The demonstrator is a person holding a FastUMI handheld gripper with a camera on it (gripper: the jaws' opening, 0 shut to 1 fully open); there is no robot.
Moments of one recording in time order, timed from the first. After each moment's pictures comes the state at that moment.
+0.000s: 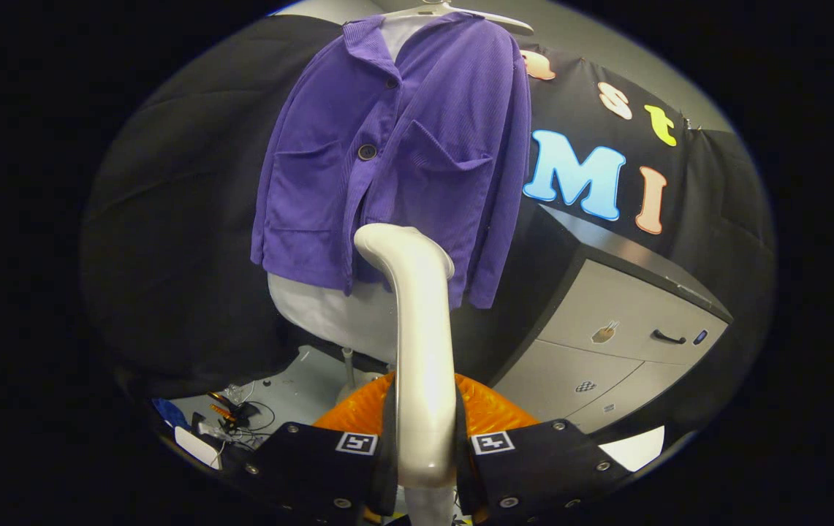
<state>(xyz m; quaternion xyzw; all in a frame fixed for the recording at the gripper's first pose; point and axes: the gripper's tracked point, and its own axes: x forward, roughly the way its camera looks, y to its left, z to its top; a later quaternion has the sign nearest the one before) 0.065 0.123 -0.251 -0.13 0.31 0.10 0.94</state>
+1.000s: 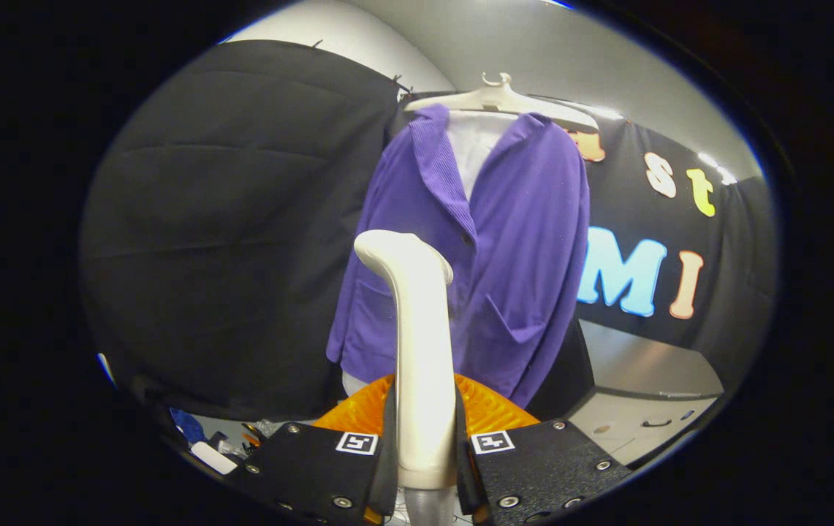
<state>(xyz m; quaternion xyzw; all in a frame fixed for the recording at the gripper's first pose) 0.071 0.246 -0.044 -0.14 0.11 0.23 0.96</state>
